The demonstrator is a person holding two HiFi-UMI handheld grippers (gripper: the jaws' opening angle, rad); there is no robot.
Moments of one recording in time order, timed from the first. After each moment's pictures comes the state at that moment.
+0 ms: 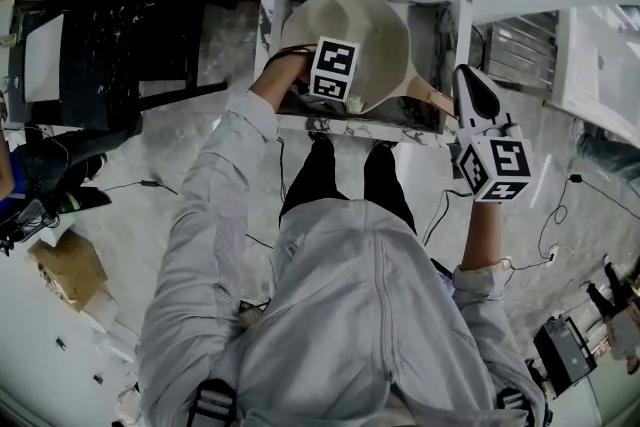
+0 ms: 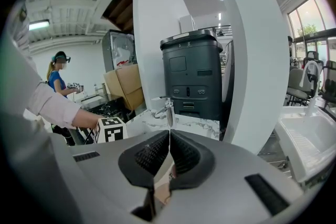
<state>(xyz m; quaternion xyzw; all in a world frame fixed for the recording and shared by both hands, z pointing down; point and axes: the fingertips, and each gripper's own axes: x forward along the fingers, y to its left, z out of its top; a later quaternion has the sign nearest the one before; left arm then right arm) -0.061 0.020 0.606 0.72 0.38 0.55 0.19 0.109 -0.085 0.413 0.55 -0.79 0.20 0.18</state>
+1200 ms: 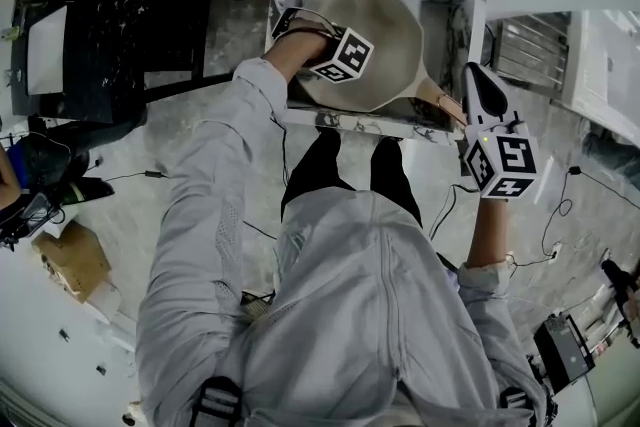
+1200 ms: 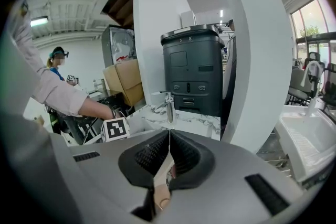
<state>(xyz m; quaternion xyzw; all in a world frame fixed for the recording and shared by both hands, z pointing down) -0.168 -0.055 0.656 0.51 0.35 0.78 0.05 0.104 -0.088 0.427 0.55 -0.78 0.21 0.20</state>
